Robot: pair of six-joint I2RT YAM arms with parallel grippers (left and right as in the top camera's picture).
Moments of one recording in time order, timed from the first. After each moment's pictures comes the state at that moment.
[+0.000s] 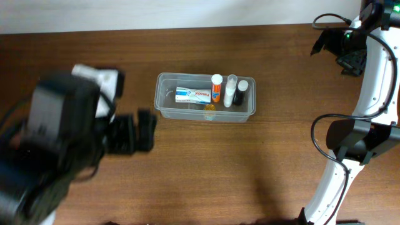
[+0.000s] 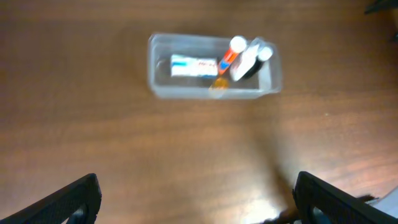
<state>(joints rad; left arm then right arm) -0.42 1.31 2.14 -1.69 -0.01 -0.36 -0.26 2.31 2.66 -1.69 -0.17 0.34</state>
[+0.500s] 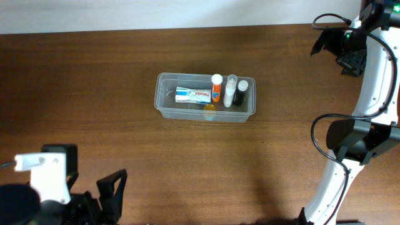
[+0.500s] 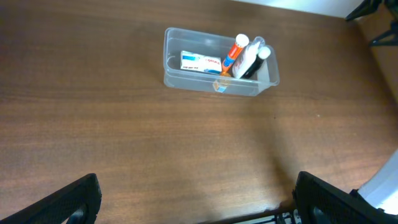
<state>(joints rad) -0.42 0.92 1.90 -1.69 -0.03 -0.41 -0.26 2.31 2.66 -1.69 -0.17 0.34</state>
